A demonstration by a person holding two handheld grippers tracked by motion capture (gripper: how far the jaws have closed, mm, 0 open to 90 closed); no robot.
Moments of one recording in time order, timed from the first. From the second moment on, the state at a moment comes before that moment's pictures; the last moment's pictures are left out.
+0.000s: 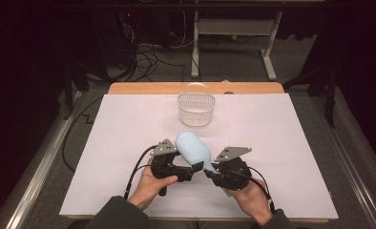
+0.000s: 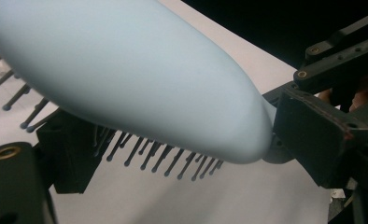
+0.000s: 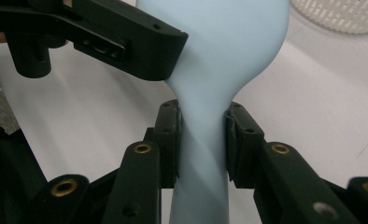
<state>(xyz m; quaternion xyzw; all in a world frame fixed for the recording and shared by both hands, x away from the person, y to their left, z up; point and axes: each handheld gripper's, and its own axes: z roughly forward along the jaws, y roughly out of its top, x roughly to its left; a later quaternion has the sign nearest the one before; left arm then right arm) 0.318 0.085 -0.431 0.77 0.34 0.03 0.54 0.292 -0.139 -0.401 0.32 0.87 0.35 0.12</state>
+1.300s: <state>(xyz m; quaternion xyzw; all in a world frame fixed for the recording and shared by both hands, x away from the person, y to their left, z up) 0.318 0.108 -0.405 0.72 0.35 0.01 0.59 0.300 -0.116 -0.398 0.31 0.88 0.35 0.13</state>
